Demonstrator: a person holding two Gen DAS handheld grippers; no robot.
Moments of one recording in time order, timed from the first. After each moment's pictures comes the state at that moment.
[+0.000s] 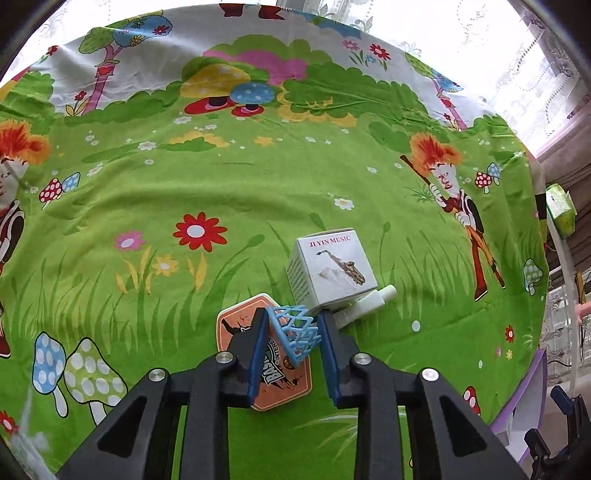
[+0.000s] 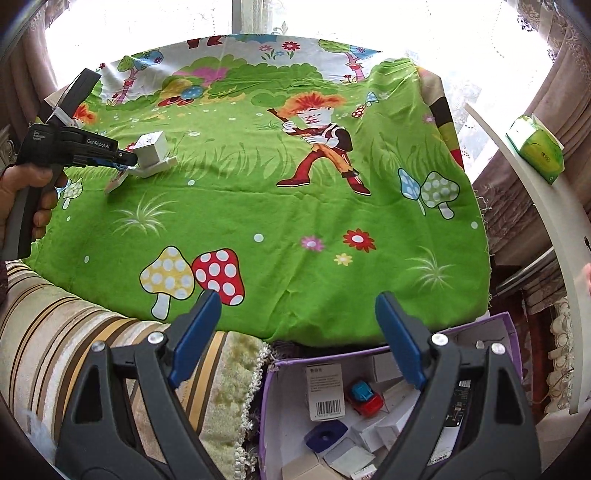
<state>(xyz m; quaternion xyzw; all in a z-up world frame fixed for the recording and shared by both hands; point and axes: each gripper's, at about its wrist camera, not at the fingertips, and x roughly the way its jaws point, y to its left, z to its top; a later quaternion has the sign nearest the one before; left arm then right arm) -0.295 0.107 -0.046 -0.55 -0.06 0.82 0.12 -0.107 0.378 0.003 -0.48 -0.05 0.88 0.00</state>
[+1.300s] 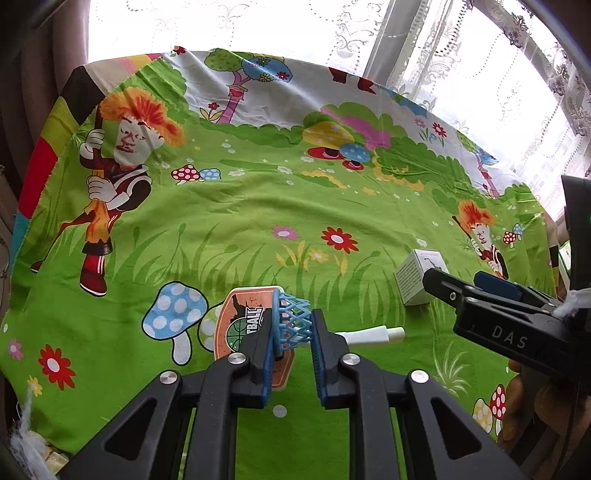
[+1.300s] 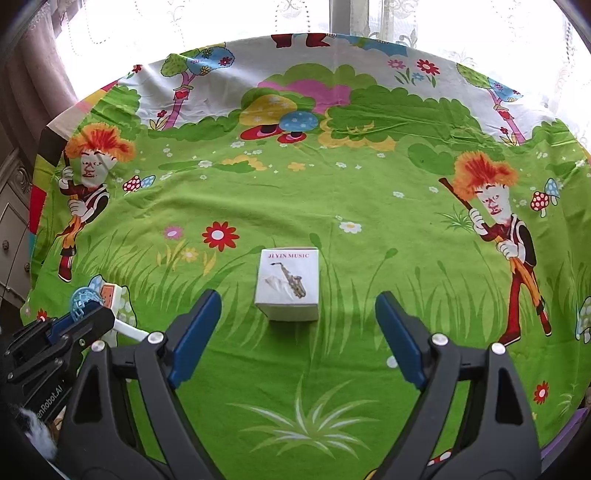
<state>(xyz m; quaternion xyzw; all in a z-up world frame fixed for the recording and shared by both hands) -0.226 0.002 -0.027 -0.46 -0.11 0.88 0.02 -0.291 0.181 -0.026 -0.47 -0.03 0.88 -0.08</state>
